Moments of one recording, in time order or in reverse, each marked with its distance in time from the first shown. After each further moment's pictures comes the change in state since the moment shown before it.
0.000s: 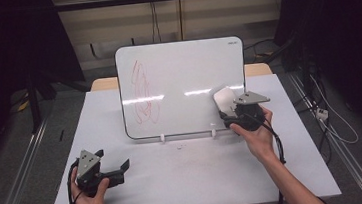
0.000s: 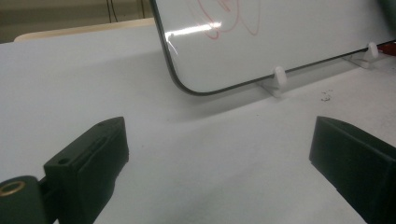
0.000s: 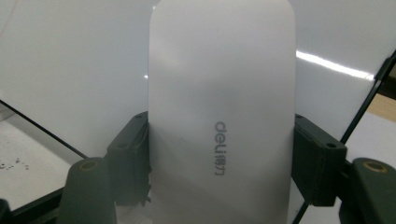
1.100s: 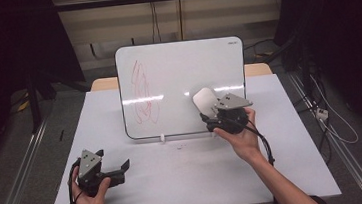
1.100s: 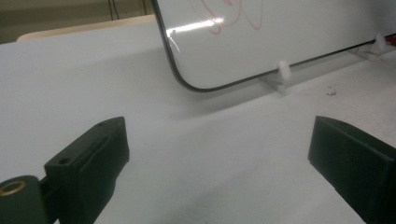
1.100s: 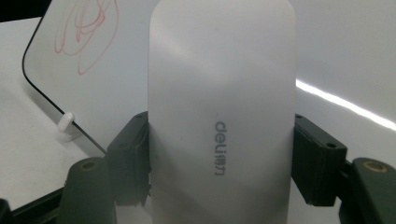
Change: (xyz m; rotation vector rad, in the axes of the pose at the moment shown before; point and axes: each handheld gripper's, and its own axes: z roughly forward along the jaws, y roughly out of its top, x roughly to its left) left arm 0.000 0.000 0.002 0.018 0.015 0.027; right arm 0.046 0.025 0.002 -0.089 0.094 -0.120
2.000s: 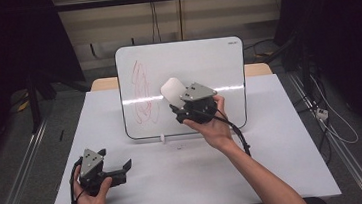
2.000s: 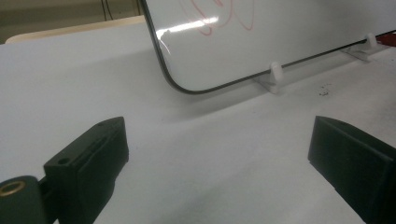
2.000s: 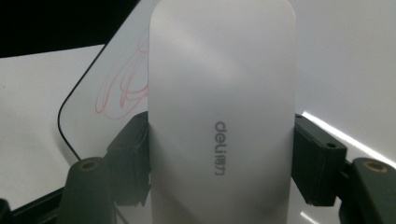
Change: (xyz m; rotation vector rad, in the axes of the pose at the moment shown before) left arm -0.002 0.002 0.002 0.001 -0.027 0.002; right arm 0.042 0.064 0.037 -0.076 0.046 -0.109
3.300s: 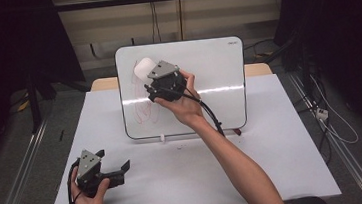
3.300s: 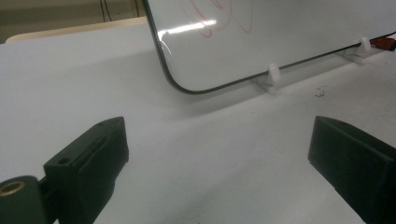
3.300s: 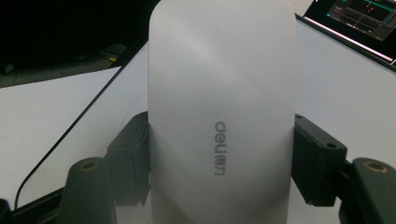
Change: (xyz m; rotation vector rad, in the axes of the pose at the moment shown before) left arm 0.002 -0.001 -0.005 -0.009 -0.010 -0.016; right arm 0.006 0.065 0.065 0.004 -0.034 -0.061
